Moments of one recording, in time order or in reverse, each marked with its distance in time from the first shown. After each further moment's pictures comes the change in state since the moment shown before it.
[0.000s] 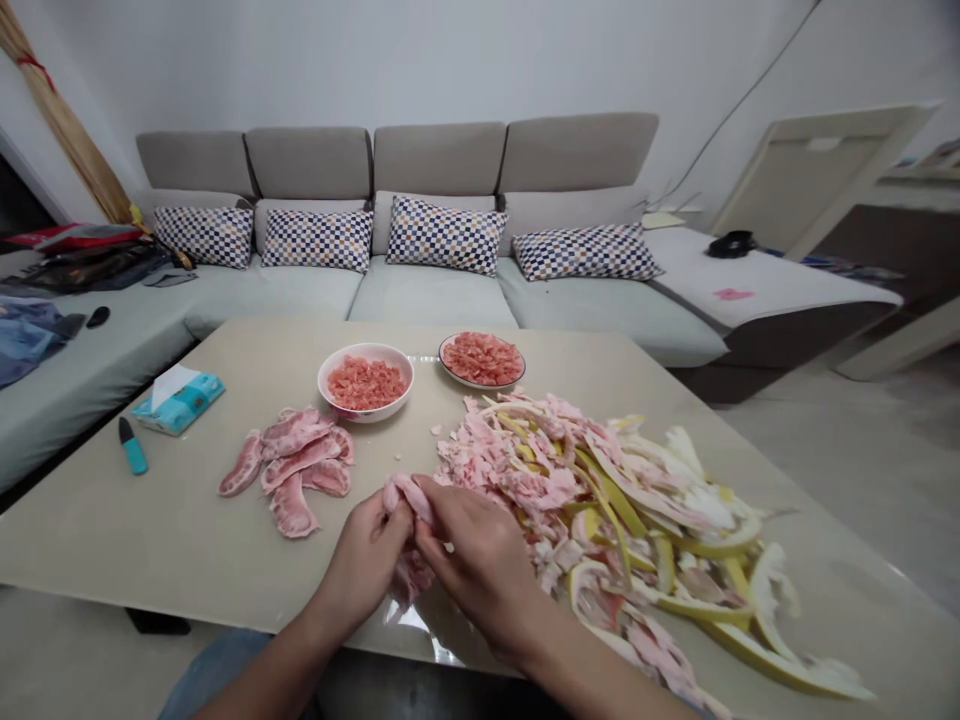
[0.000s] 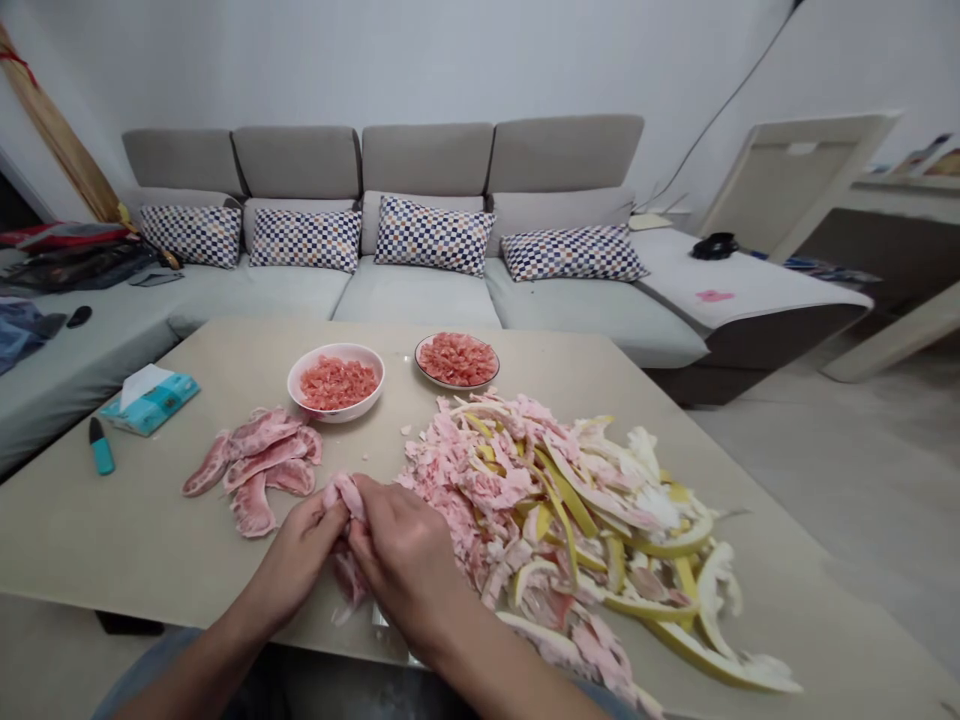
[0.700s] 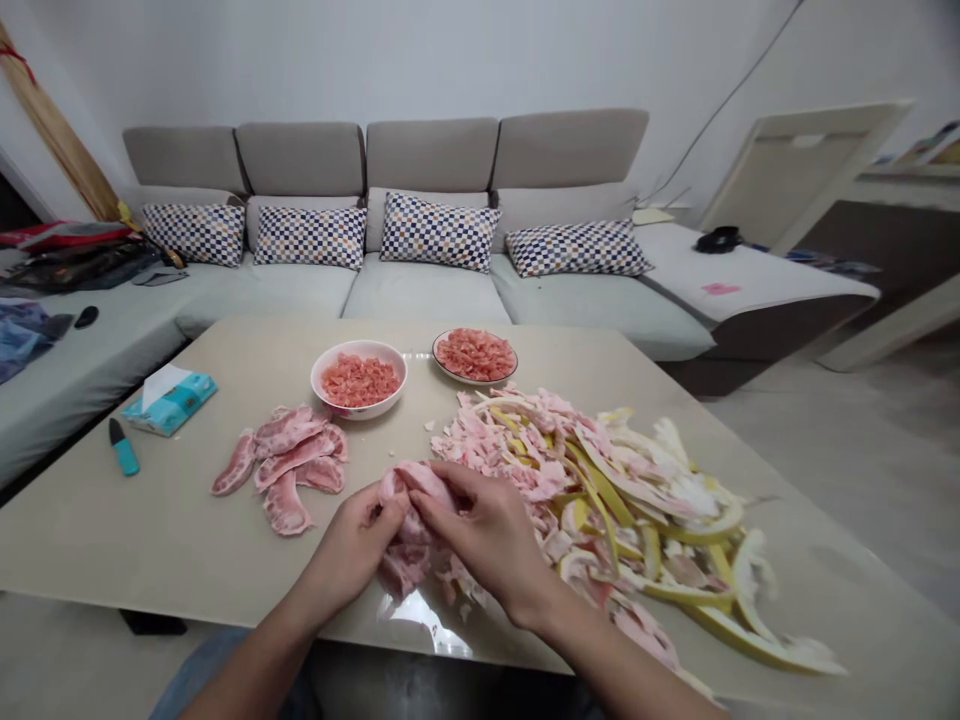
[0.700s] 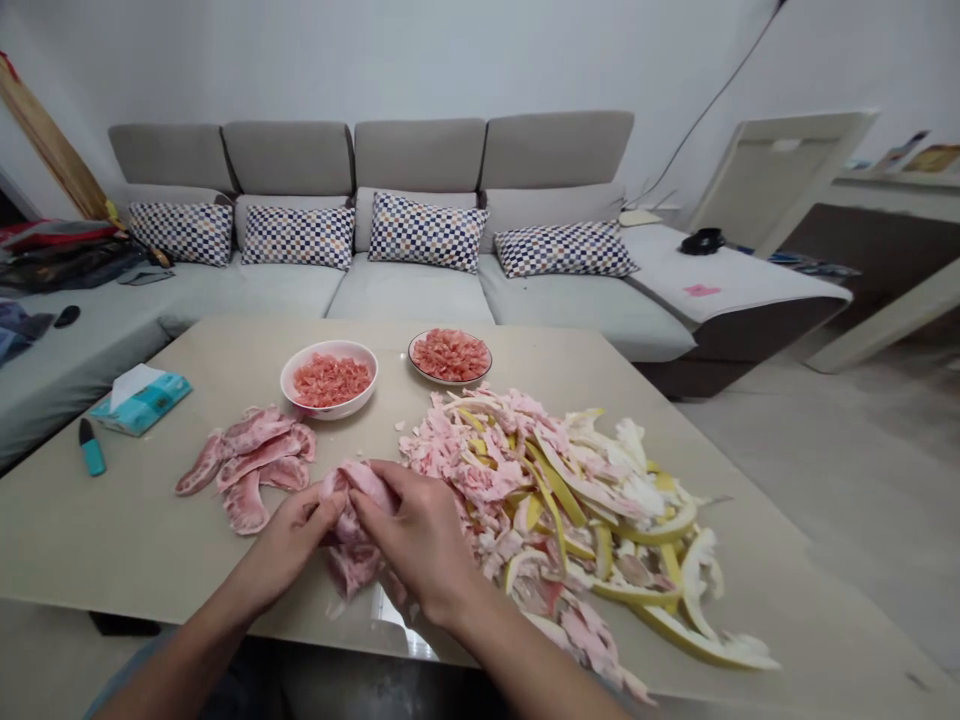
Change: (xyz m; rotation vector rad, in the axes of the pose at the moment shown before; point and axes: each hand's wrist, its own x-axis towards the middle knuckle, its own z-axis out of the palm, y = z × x) left_hand 0.002 -0.001 -0.009 0.025 -0.120 0.014; right_hand 0.014 0.001 -0.019 0.455 -0.091 0.539
